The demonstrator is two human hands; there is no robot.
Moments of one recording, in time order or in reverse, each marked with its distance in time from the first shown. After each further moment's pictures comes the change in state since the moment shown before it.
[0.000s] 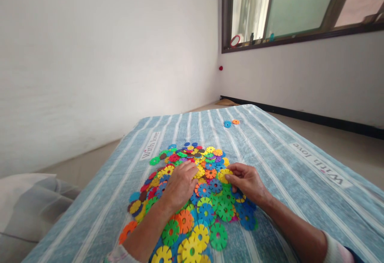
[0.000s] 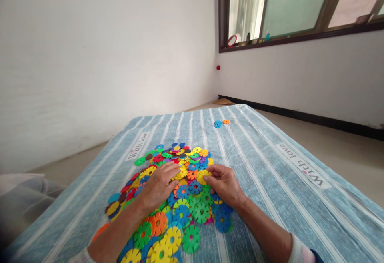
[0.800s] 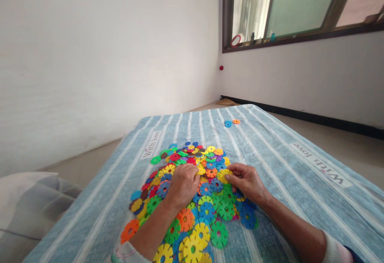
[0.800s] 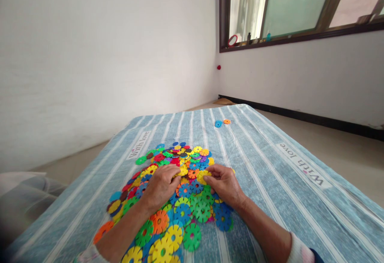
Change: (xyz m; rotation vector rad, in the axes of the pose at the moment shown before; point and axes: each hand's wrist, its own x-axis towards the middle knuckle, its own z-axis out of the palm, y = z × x) left_hand 0.003 0.005 0.013 0.018 0.065 -0.097; right_hand -0.001 0.001 0.002 -0.007 -0.011 -0.008
